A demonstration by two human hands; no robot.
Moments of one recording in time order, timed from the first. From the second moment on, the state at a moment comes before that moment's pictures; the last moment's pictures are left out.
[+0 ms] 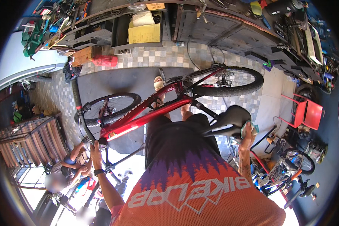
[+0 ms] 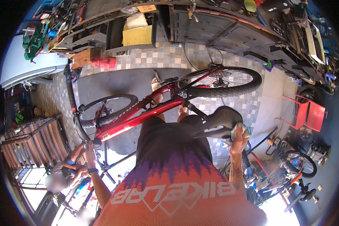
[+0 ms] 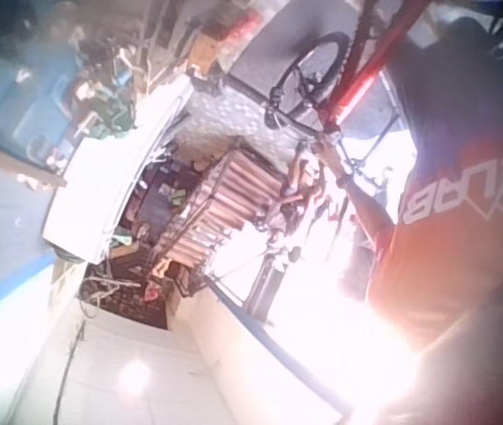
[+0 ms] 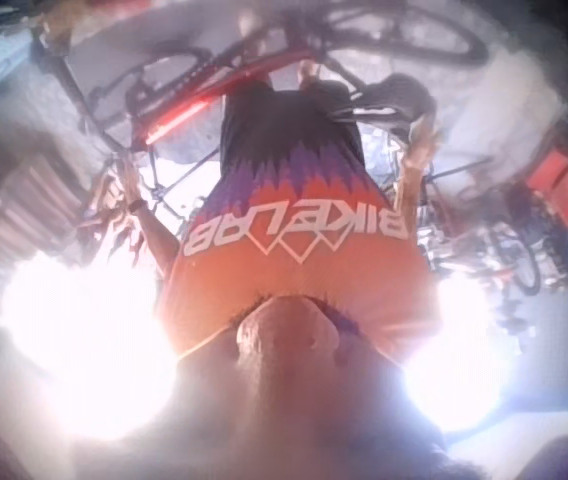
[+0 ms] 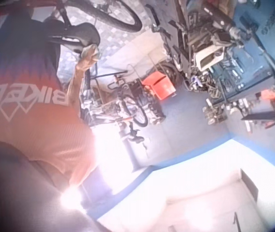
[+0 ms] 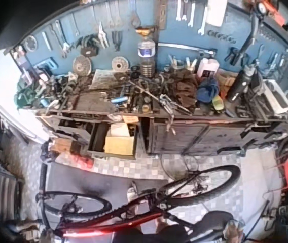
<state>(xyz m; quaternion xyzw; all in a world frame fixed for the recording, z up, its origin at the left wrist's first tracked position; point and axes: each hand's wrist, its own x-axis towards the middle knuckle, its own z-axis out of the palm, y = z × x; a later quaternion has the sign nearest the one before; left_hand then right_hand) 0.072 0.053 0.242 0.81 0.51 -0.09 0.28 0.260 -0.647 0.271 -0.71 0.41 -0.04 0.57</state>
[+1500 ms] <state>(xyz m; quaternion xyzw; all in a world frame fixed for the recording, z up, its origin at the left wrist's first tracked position) 0.489 -0.125 -0.005 0.33 0.46 0.01 0.82 0.682 -0.219 0.048 -0.97 -0.16 0.02 0.16</state>
